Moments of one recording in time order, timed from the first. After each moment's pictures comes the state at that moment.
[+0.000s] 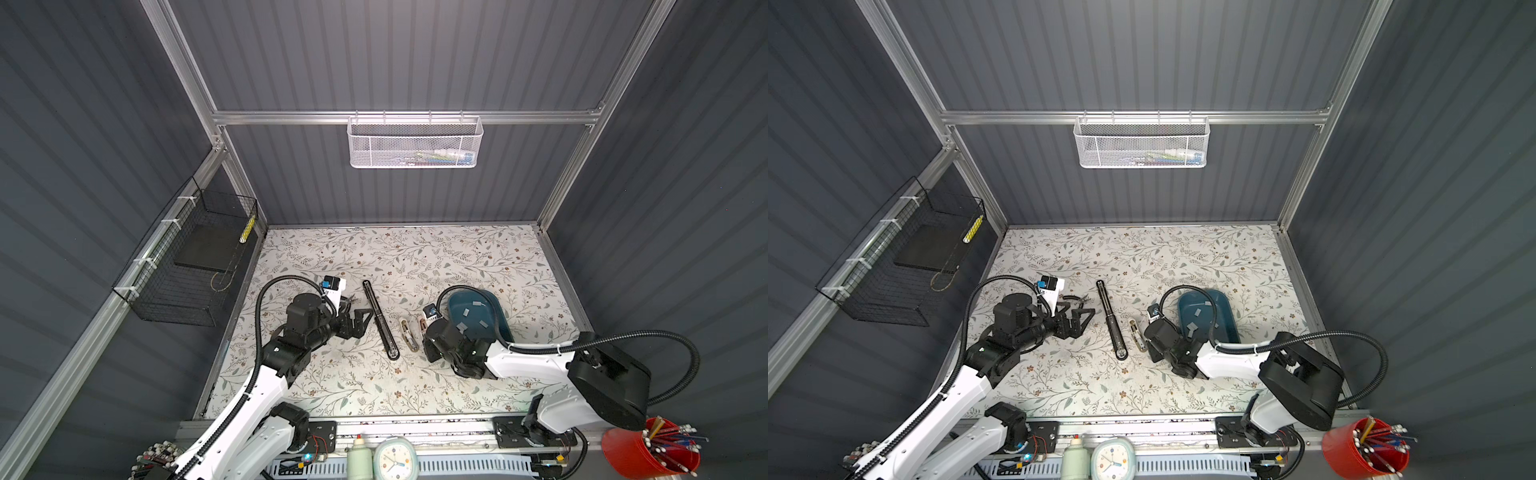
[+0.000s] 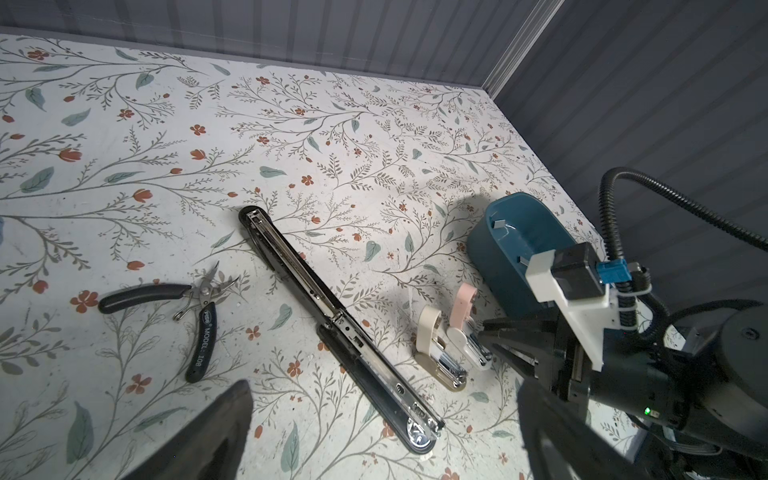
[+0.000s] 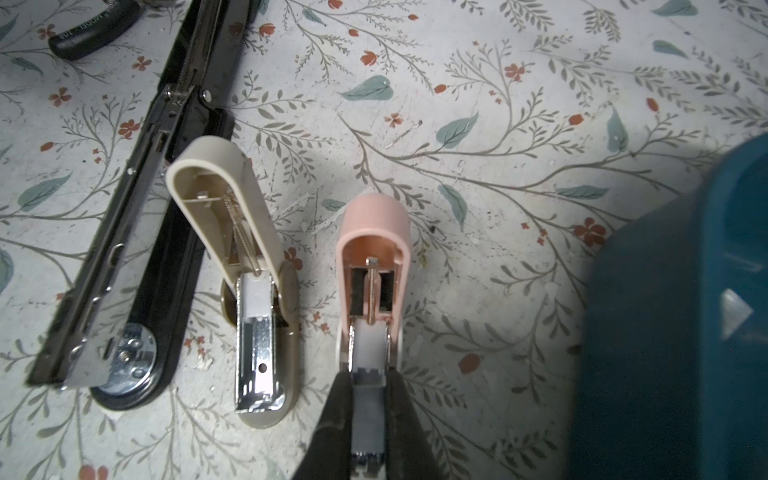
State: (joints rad) left arm -0.42 0.82 0.60 -0.26 0.29 -0.26; right arm 0.96 1.47 0.59 0.05 0.35 0.38
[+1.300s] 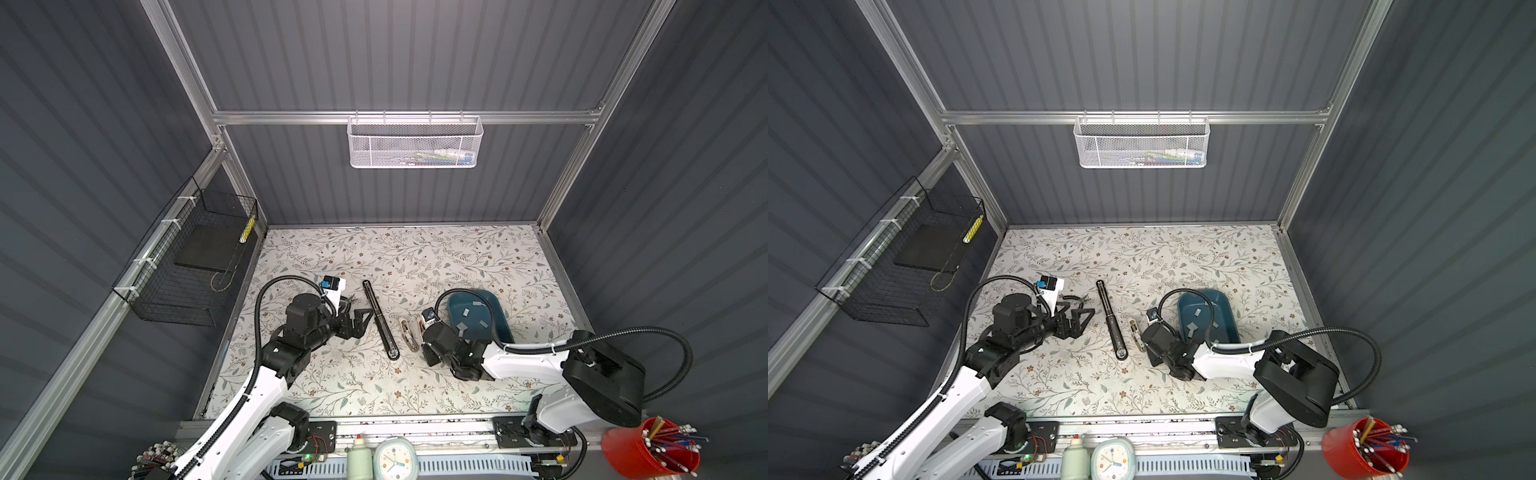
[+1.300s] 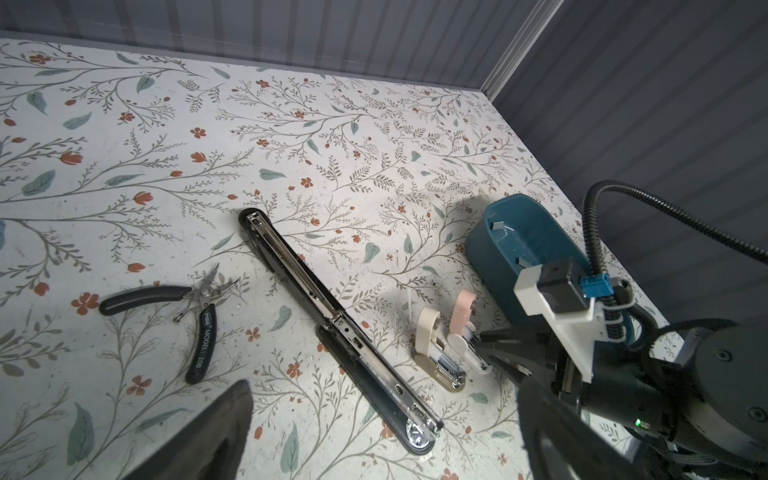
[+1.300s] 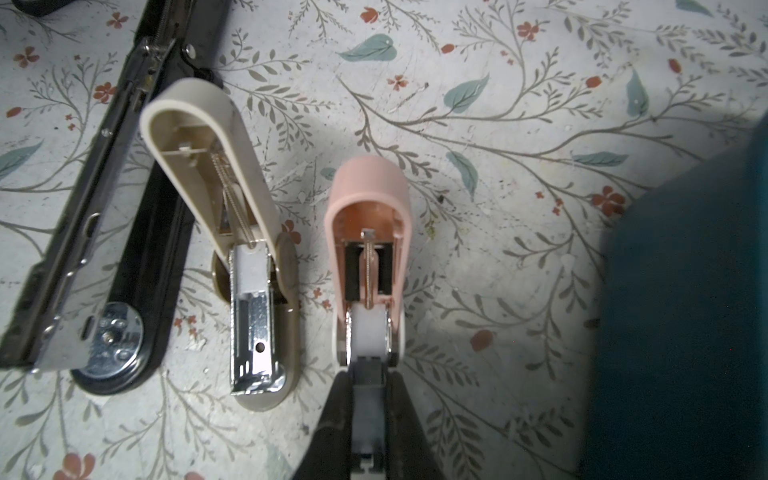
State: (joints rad) left arm -0.42 0.82 0.60 -0.26 0.29 -0.26; right arm 1.00 1.50 0.59 0.01 0.37 0.43
